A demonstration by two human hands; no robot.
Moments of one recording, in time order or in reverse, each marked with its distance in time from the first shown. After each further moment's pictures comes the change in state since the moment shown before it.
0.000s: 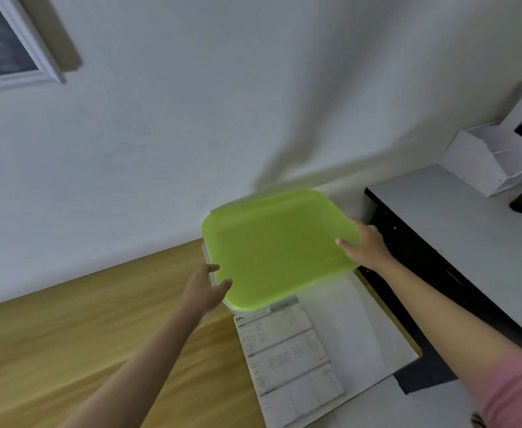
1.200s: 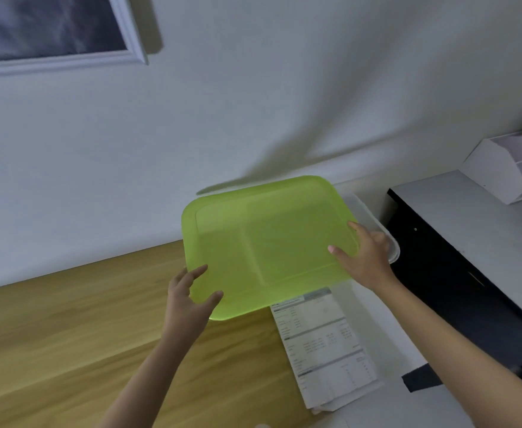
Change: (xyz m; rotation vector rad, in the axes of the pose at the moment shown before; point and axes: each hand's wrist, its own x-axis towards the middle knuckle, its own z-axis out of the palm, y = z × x) left_hand -0.052 -0.080 -0.085 -0.187 0.196 0.176; right_hand -0.096 -0.096 0.048 0.076 0.112 -0.064
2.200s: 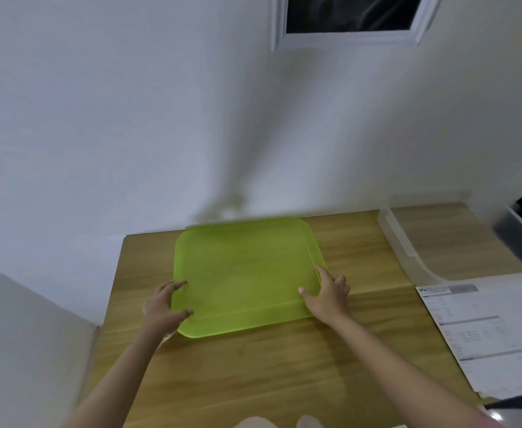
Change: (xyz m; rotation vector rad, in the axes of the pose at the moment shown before) left_hand 0.013 -0.236 -0.312 0.217 0.020 -0.288; right_hand -0.168 -0.188 0.298 -0.130 -0.334 0.102
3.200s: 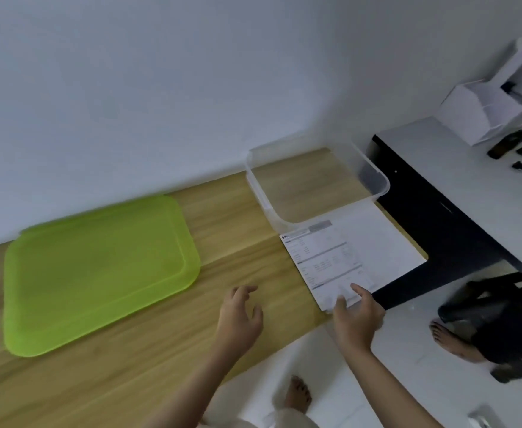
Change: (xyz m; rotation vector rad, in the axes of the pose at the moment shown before) left_hand -0.184 0.187 0.285 0.003 -0.345 0.402; right_hand -0.102 0.240 -0.144 0.499 0.631 0.465
